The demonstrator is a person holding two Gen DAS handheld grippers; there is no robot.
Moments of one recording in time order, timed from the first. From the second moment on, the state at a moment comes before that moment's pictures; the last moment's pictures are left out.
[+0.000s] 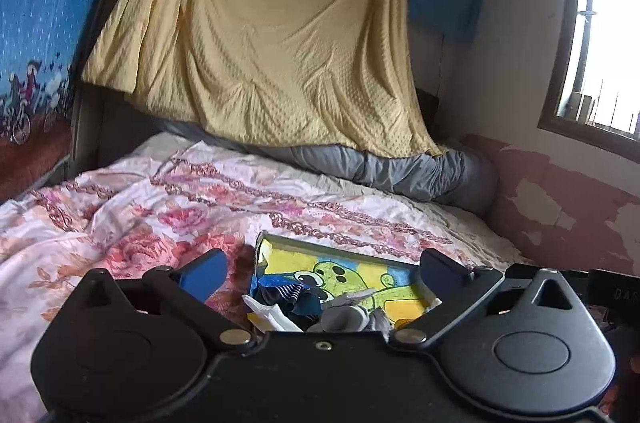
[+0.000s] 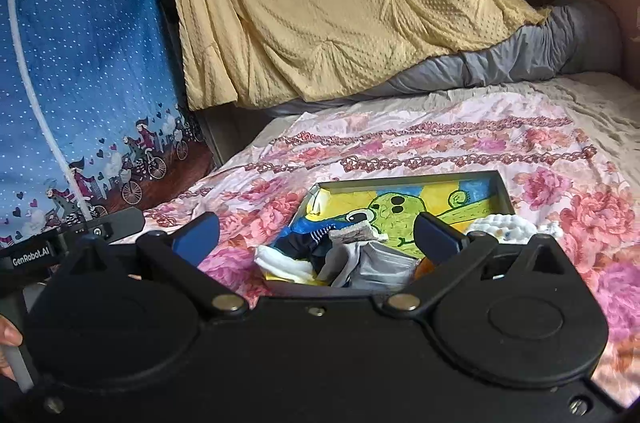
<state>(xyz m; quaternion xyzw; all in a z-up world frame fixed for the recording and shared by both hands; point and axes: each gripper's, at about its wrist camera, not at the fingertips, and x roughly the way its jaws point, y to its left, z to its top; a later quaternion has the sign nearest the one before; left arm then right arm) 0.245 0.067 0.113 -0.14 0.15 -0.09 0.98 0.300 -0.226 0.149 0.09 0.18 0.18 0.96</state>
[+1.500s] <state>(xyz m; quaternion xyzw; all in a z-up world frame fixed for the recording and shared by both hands) 0.119 0.045 0.022 -0.08 0.21 -0.03 0.97 0.161 -0.223 0.049 0.04 0.15 0.07 0.99</state>
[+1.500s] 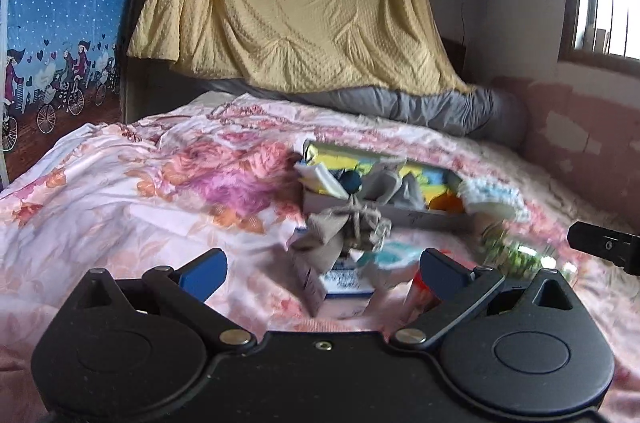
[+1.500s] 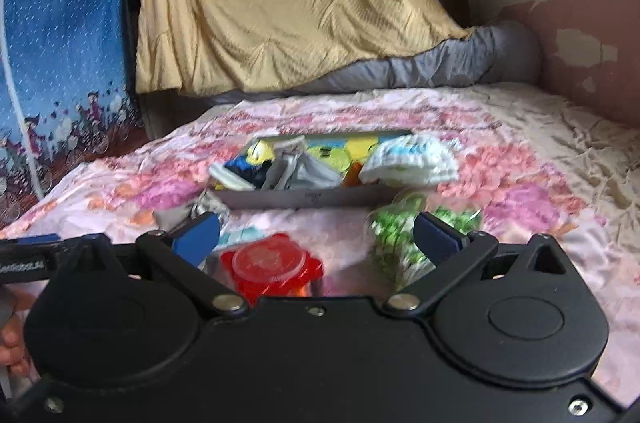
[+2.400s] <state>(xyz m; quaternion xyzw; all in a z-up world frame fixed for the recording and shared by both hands) 0.154 0.055 -0.005 -0.09 0.30 -0.05 0.95 0.163 -0.171 -0.013 -0.06 0.22 0.13 0.96</state>
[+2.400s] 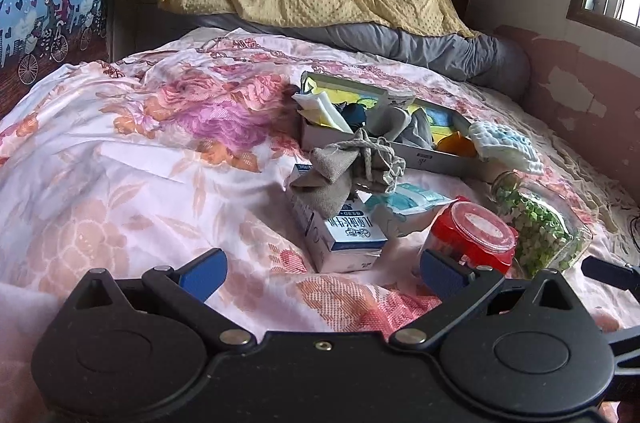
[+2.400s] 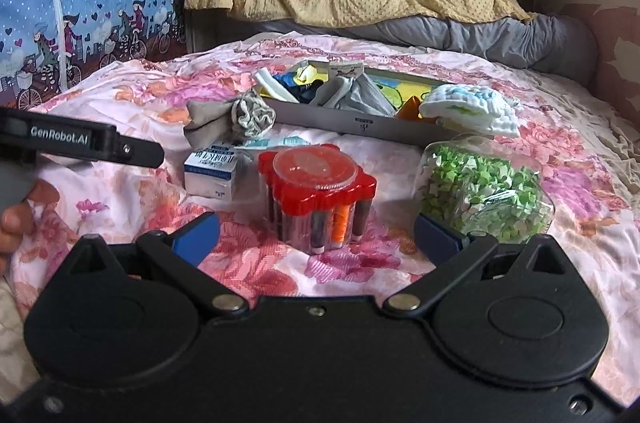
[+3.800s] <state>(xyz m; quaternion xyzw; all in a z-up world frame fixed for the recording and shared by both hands) 0.231 0.085 -0.001 -0.15 0.28 -0.11 0.94 0.296 -0.103 0.024 -0.26 0.25 0.20 0.91</state>
